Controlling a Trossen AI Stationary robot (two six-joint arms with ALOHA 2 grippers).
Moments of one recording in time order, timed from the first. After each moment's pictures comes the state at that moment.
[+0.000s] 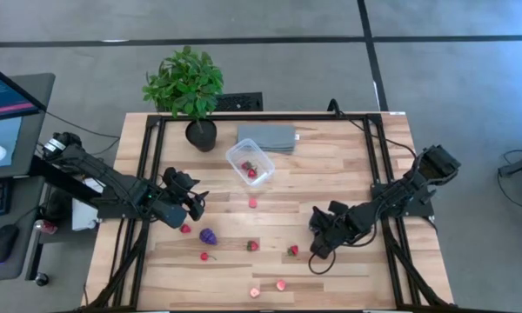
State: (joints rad) left arm -0.49 1.01 0.68 -0.72 -0.82 -0.99; right arm 0.57 1.58 0.79 -0.52 0.26 1.01
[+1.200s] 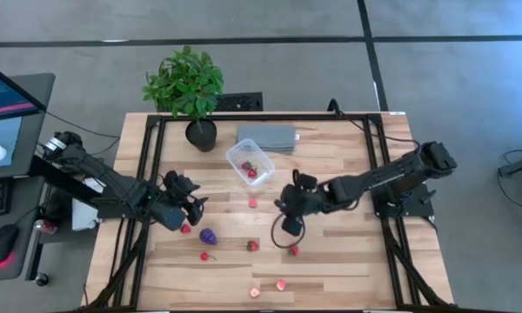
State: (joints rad) left arm -0.52 1.01 0.68 -0.72 -0.75 -1.00; right arm 0.26 1.58 1.09 -0.47 0.27 0.50
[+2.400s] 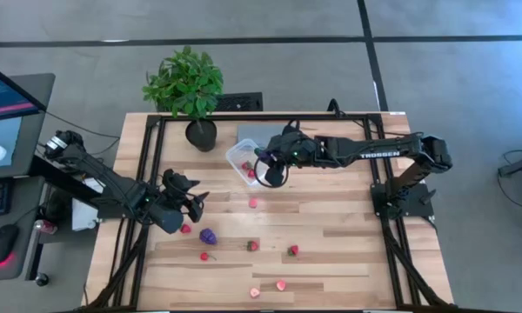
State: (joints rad) left arm -0.56 1.01 0.68 -0.70 -0.91 -1.05; right arm -0.09 1.58 1.22 -0.25 0.19 0.11
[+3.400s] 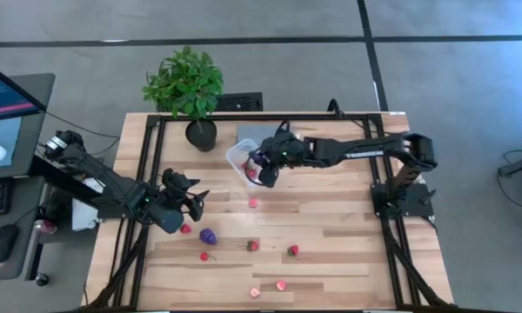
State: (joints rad) left arm -0.56 1.01 0.68 -0.69 -0.93 -1.07; right arm -0.13 1.71 1.22 -0.15 0.12 0.10
